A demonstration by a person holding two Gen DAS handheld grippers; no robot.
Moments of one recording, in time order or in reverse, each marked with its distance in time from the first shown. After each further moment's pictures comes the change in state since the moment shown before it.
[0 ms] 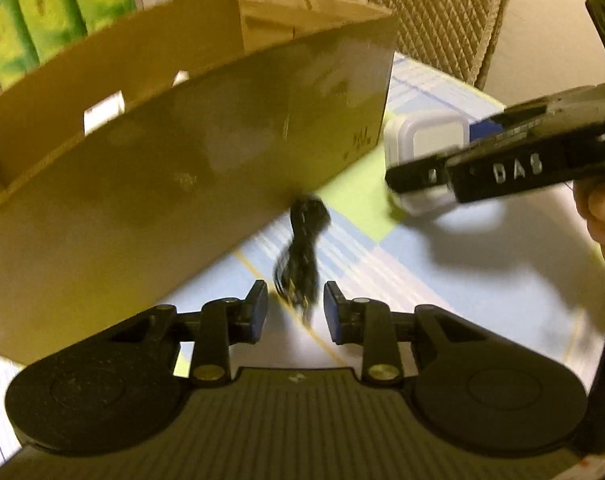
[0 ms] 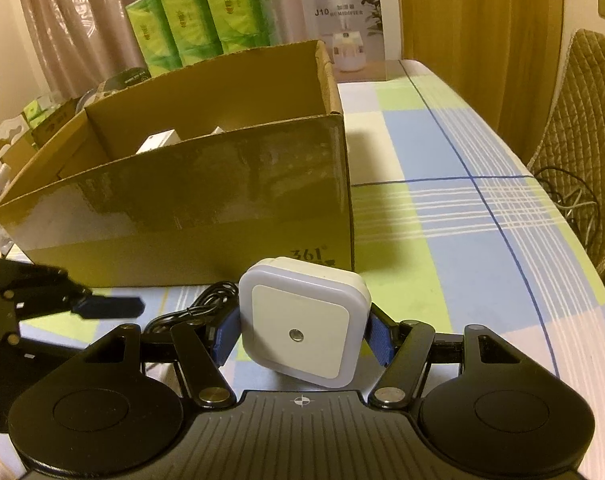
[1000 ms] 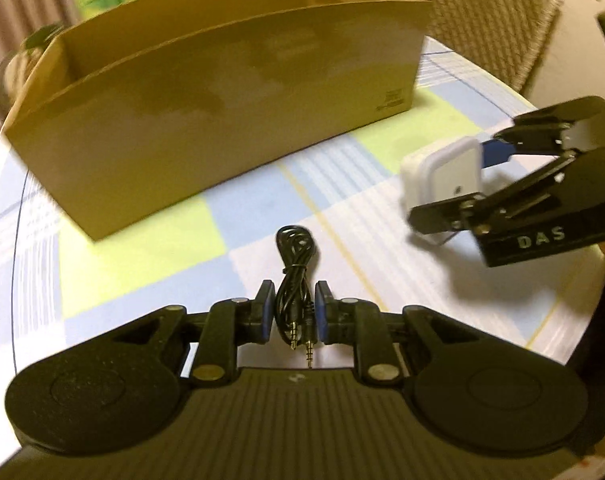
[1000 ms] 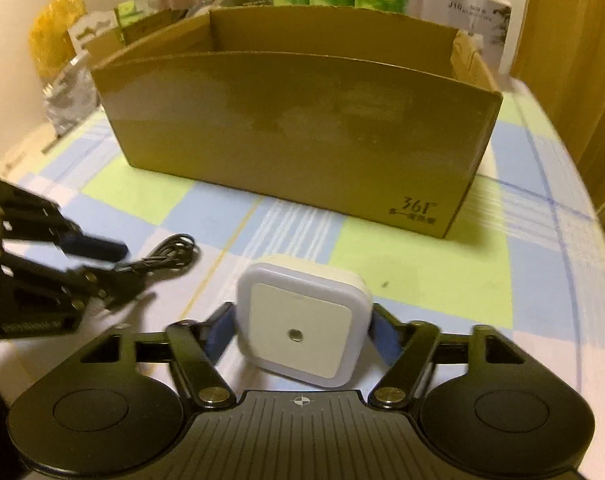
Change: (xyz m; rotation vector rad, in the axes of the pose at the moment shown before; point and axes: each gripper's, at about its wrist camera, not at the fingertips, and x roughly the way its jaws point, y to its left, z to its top) left arm -0.045 -0.011 -0.057 -0.203 0.074 0.117; right arm -0.010 0.049 -0.037 -0.352 0.108 0.097
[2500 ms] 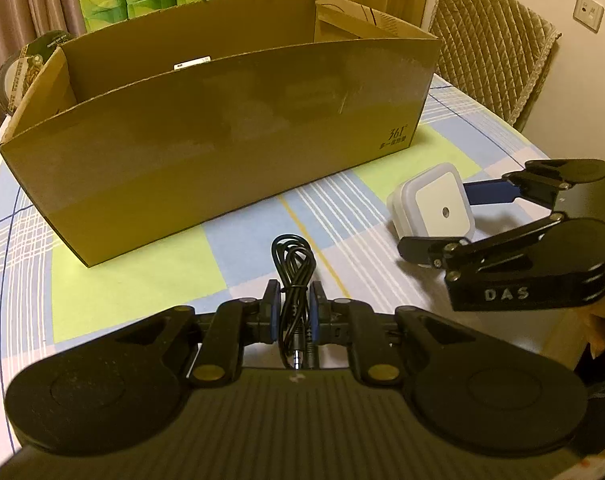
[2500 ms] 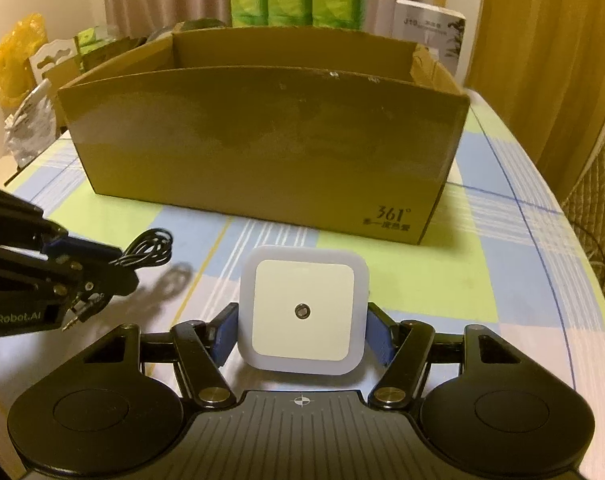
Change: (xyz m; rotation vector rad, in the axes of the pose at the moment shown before) left arm -0.005 0.009 0.009 -0.027 -0.086 -0.045; right arm 0.002 0.009 -0.004 0.078 -0.097 -0.105
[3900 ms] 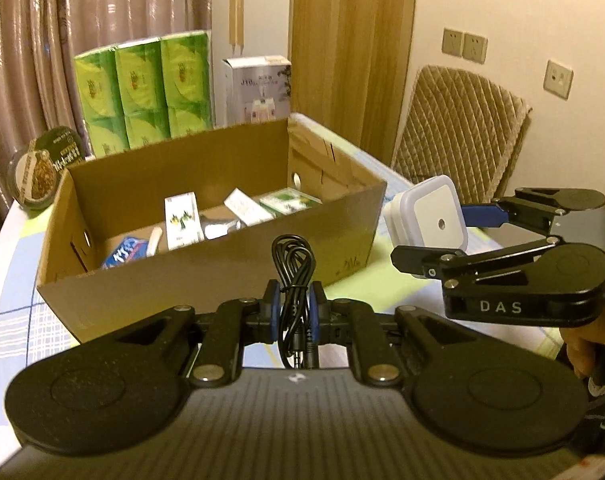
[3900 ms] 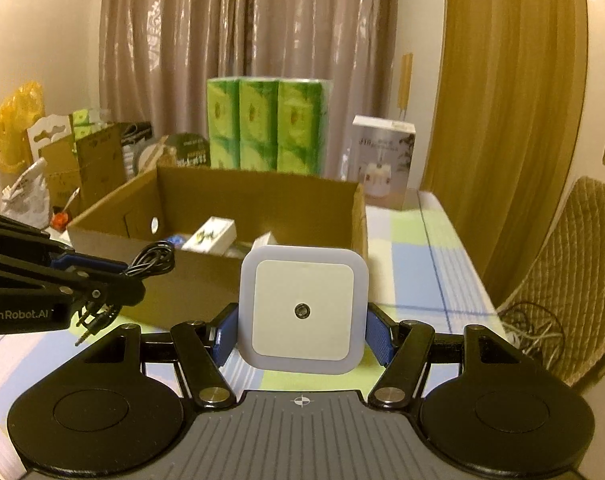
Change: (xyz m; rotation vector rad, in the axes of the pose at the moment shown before) left arm -0.068 -0.025 0.055 0.002 -0.255 -0.010; right arm -0.090 -0.026 0.051 0.009 -0.271 -0.061
